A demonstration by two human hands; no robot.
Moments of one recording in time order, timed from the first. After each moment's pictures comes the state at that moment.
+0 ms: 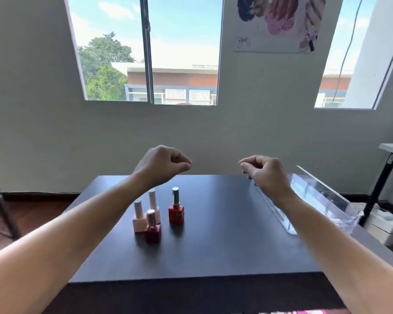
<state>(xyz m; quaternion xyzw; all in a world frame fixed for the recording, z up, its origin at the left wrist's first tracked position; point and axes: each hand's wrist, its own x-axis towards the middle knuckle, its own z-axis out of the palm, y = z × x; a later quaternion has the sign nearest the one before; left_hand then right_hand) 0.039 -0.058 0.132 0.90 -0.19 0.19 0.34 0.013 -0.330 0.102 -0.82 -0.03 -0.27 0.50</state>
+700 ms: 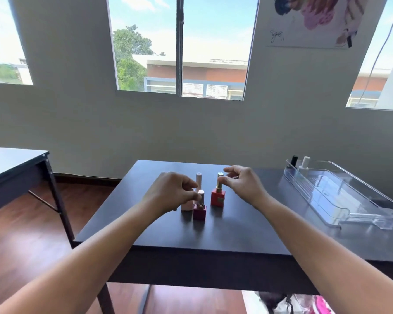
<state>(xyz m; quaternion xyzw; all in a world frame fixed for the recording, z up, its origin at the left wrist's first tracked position) -0.027 0.030 0.064 0.91 -0.13 0.11 0.37 0.010 -0.192 0.061 -0.89 -0.09 -0.14 0.43</state>
